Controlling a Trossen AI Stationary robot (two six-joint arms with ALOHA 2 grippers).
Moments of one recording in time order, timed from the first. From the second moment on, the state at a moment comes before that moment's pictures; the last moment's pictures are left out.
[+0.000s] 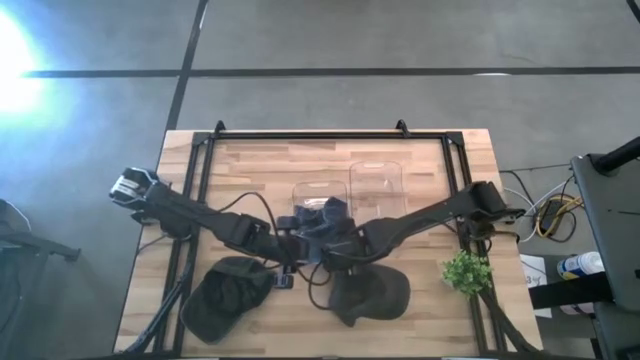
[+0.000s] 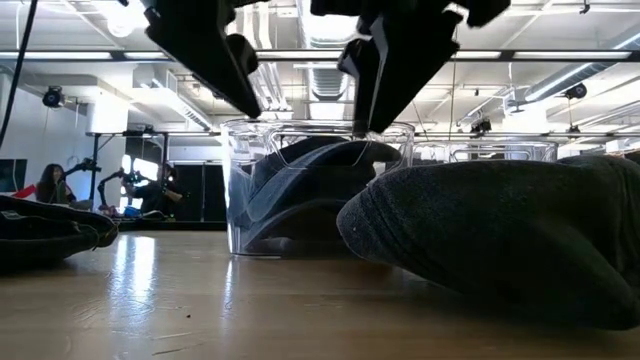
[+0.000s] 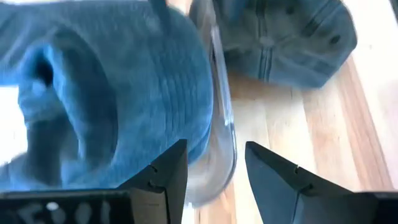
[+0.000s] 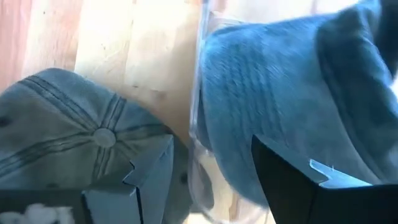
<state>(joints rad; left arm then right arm) -0.33 1.53 1.12 -0.51 -0.18 -0.24 0.29 1.95 1.61 -0.90 0.15 0.09</state>
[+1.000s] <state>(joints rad) -0.43 1.14 0.96 -1.00 -0.15 -0.59 0.05 1.95 1.61 -0.69 0.25 -0.15</state>
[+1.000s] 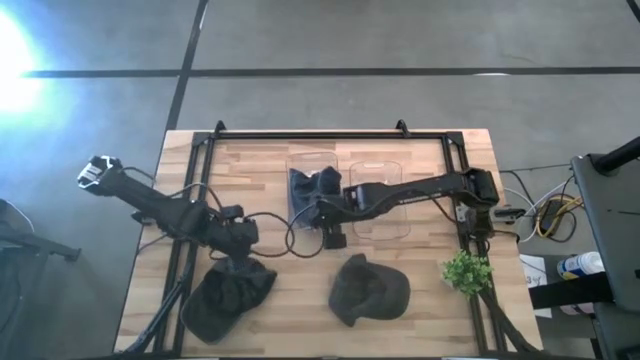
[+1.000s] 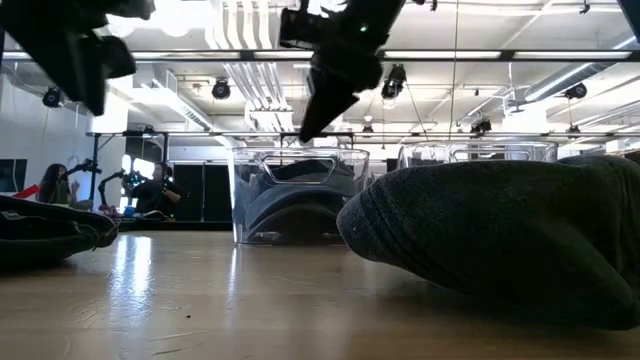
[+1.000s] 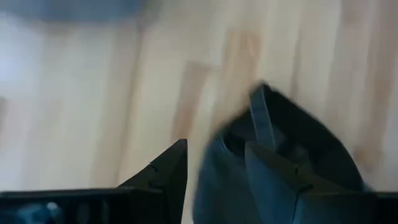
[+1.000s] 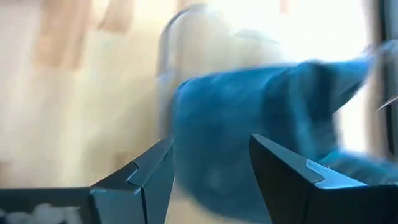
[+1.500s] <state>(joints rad) -0.69 1.14 0.94 -1.35 0.01 -0.85 0.18 1.89 1.66 -0.82 0.33 -0.03</state>
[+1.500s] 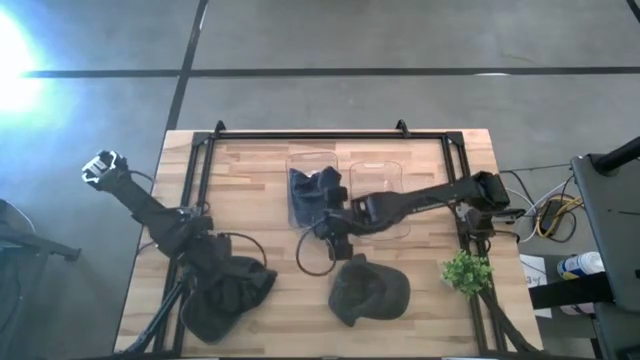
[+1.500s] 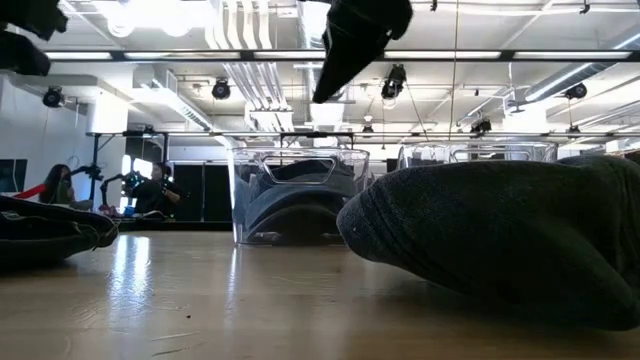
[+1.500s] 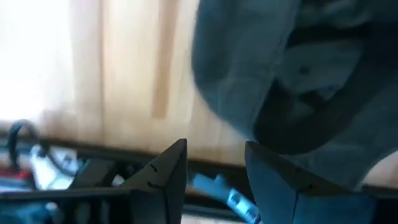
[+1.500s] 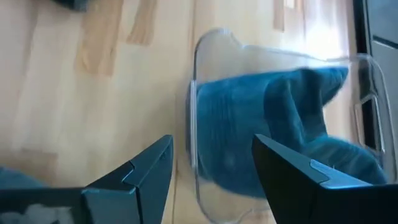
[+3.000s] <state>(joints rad) -0.65 1.08 0.84 -0.82 0.03 -0.98 0.43 1.89 1.61 -0.95 0.42 0.50</state>
